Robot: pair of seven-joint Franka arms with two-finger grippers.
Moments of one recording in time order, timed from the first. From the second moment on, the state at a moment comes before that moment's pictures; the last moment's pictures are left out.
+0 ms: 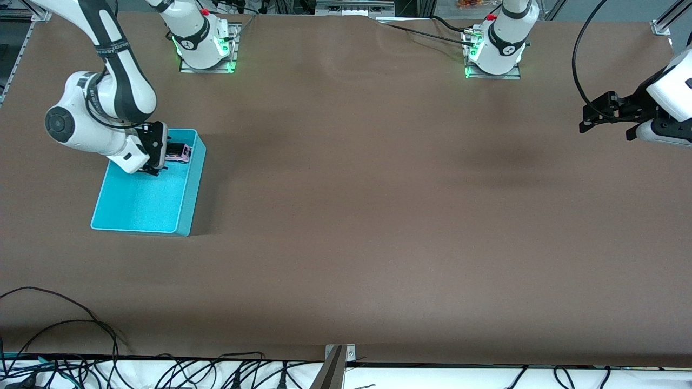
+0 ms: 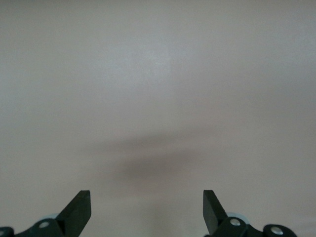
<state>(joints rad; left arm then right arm) -0.02 -0.01 0.02 -1.61 -0.05 1.55 0.12 -0.09 0.17 0.01 -2.34 0.08 2.26 -1.63</state>
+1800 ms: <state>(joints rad) -0.02 -0.01 0.02 -1.61 -0.05 1.55 0.12 -0.06 0.06 0.02 -1.51 -0.02 1.58 -0.15</state>
